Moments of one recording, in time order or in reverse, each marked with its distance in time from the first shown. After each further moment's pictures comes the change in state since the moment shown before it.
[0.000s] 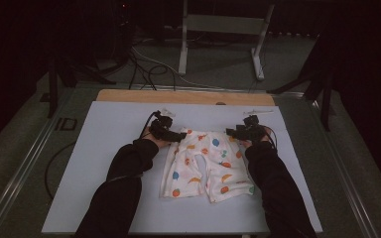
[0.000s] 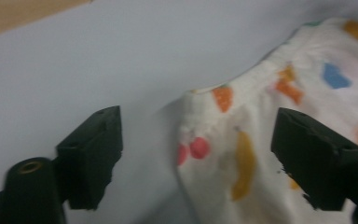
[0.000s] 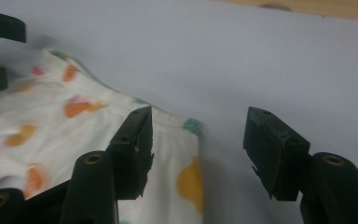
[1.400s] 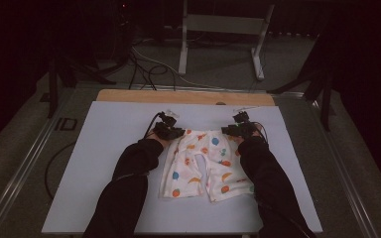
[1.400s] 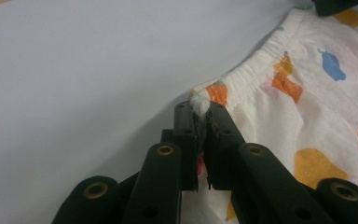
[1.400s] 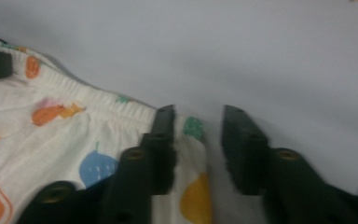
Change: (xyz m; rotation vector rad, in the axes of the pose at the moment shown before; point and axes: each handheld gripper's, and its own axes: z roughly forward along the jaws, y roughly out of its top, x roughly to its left) left arm -0.004 0.001 0.015 0.025 -0.036 -0.004; right arm 0.002 0.012 0.035 0.105 -0.035 -0.009
